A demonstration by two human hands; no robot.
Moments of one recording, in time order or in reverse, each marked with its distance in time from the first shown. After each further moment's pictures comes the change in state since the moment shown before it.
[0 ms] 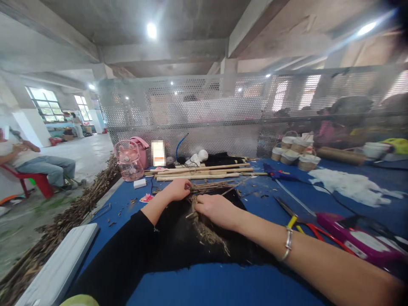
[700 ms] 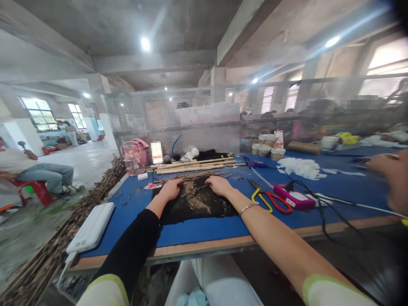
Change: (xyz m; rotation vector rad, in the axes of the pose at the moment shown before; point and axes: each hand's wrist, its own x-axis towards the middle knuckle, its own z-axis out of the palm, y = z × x) left_hand -0.069 0.008 0.032 0.078 0.175 -0.019; right_hand -0.049 0.027 0.033 0.196 0.009 0.587
